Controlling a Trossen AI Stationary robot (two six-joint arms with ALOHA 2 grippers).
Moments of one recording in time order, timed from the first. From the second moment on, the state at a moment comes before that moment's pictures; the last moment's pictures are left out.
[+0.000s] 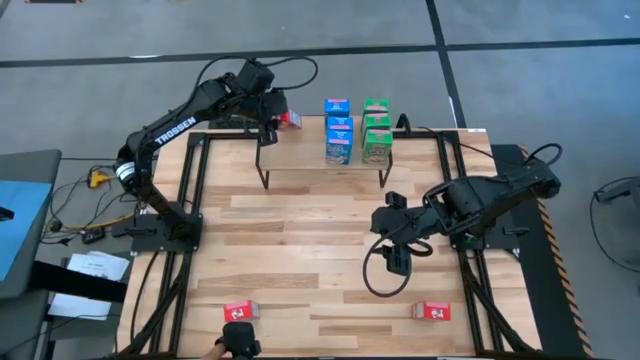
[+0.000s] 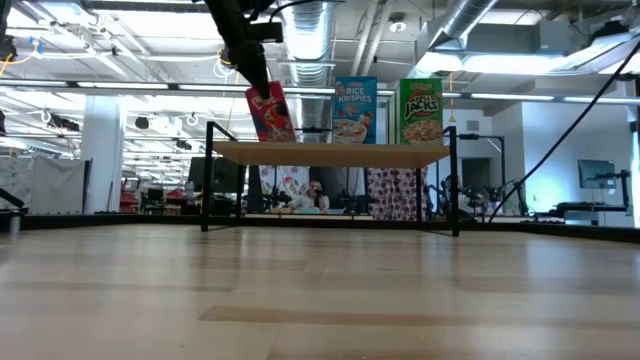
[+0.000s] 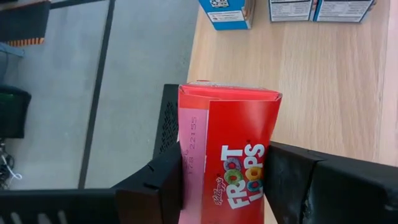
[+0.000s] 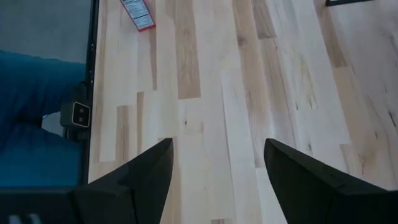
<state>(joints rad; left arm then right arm) 0.68 1.61 1.71 -0.92 -0.09 0.62 0.38 1.43 1.58 -1.07 0.19 0.44</state>
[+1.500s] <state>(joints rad) 0.63 1.61 1.71 -0.92 -0.13 0.66 0.38 1.43 1.58 -1.06 0.18 0.44</state>
